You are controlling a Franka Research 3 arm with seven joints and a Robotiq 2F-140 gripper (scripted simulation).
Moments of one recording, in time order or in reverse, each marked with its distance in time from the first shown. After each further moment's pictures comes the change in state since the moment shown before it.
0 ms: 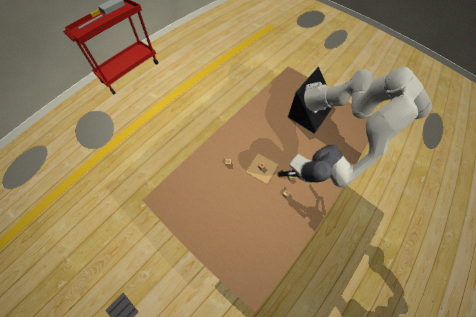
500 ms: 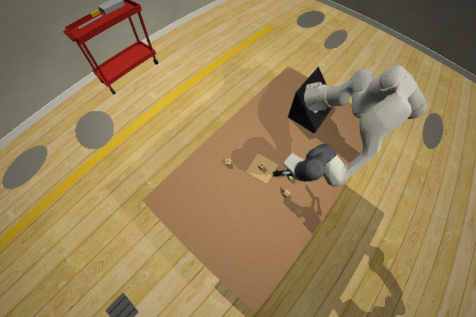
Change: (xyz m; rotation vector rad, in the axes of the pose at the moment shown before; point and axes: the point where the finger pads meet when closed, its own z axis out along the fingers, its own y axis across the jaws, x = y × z) arm 0.002 -0.024 0.000 -0.010 -0.015 0.005
